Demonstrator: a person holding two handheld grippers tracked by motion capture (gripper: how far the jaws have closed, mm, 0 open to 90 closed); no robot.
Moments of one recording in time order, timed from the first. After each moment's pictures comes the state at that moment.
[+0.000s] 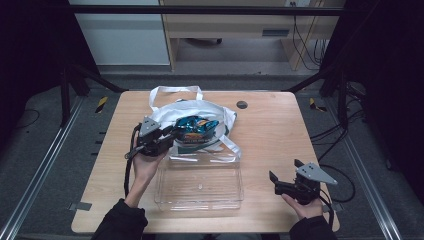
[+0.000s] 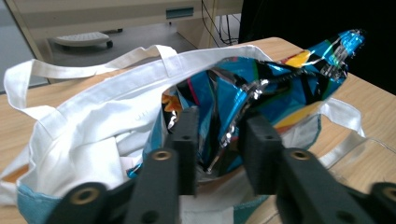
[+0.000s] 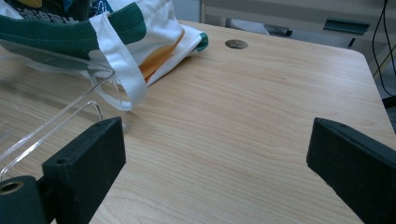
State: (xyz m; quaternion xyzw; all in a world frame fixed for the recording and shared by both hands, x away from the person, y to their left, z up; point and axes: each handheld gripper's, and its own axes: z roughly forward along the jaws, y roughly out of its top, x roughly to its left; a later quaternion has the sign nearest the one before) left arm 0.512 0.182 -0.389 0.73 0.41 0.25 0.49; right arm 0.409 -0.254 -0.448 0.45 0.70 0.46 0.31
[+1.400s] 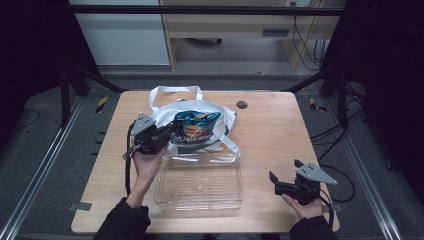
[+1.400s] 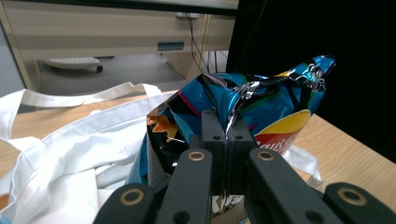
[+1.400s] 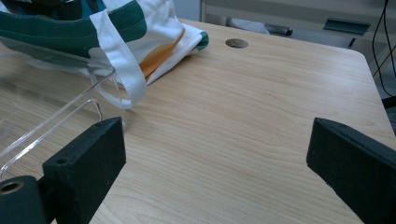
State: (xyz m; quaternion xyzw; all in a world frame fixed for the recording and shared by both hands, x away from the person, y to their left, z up) left arm 0.496 0.178 -0.363 0.68 0.41 0.24 0.56; right arm 0.409 -0.254 -0.448 0.45 0.70 0.45 0.31
